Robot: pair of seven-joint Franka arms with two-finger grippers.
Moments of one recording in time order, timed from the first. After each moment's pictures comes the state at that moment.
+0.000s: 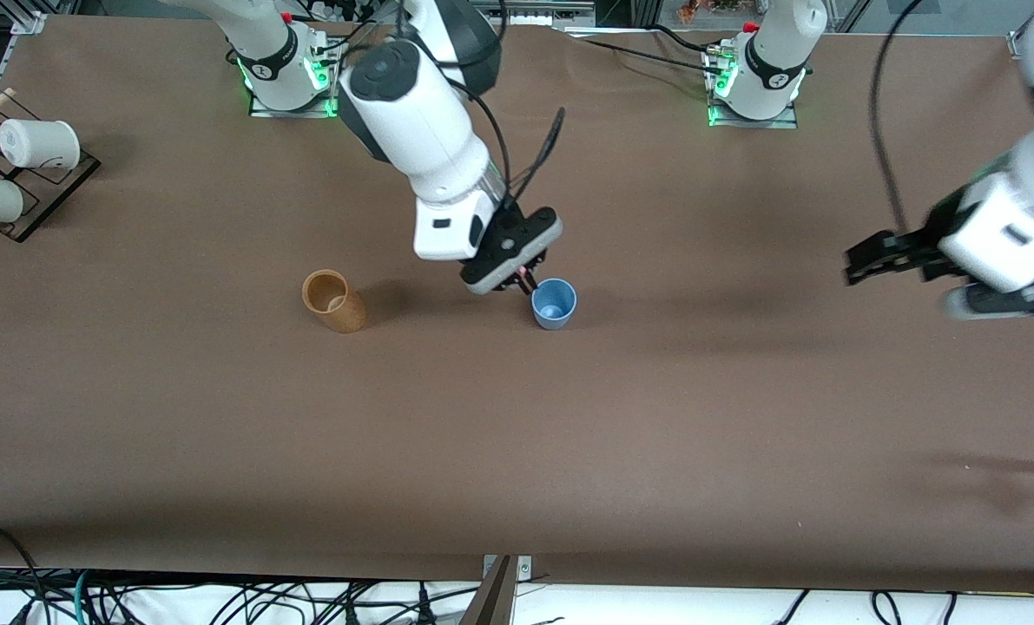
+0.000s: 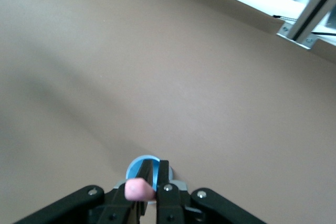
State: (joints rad) left arm -0.05 0.24 -0.02 -1.28 -0.03 1.48 -0.15; right arm 0.70 0.55 0.02 -1.33 0.14 2.30 0.06
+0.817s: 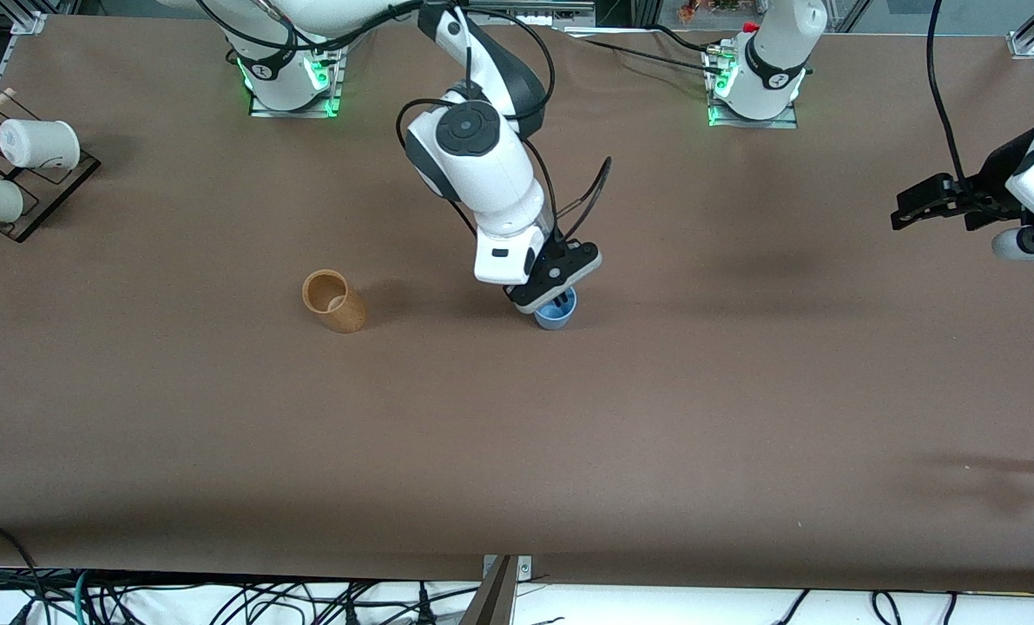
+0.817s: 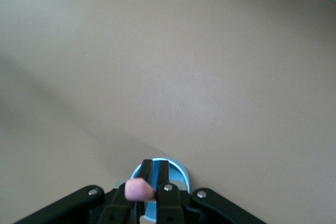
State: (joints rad) left arm -0.06 0.09 0.06 -1.51 -0.05 1.47 -0.03; right arm 0.77 0.70 0.02 -1.28 0.06 2.34 0.19
